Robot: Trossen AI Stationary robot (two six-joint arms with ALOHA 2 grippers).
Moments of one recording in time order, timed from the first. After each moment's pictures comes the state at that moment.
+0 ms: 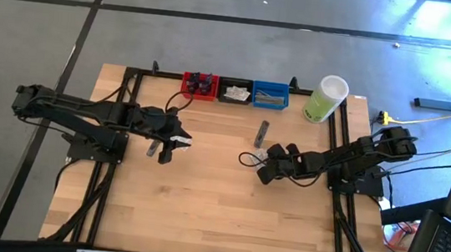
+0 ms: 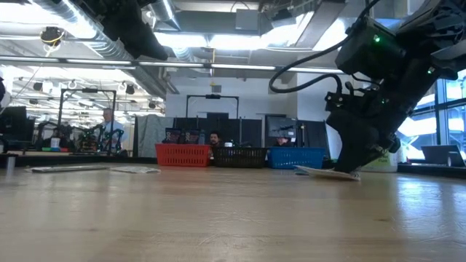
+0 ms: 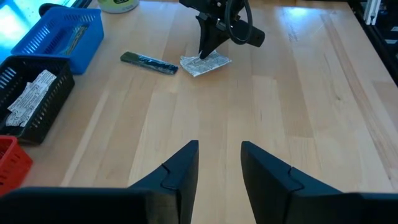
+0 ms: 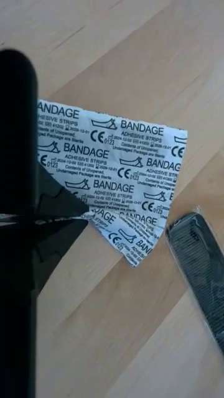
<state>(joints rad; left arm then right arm) -0.01 0.97 0.74 -0.37 -0.09 -0.08 0.21 1.56 0.54 -0.14 0.46 0.88</state>
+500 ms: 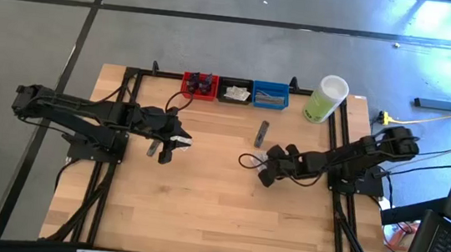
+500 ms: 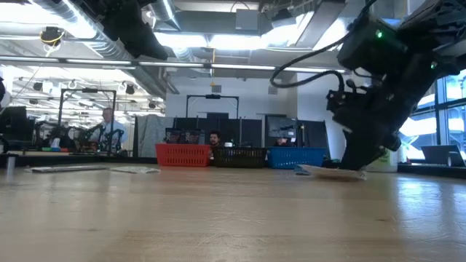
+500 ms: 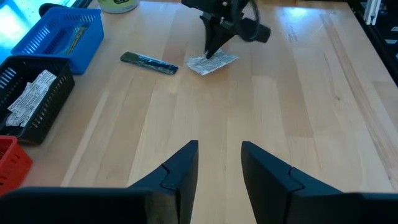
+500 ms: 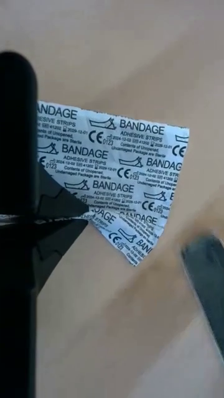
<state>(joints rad) -0.01 0.97 0.74 -0.37 -0.09 -0.08 0.21 1.52 0.55 -0.16 0.41 0.83</state>
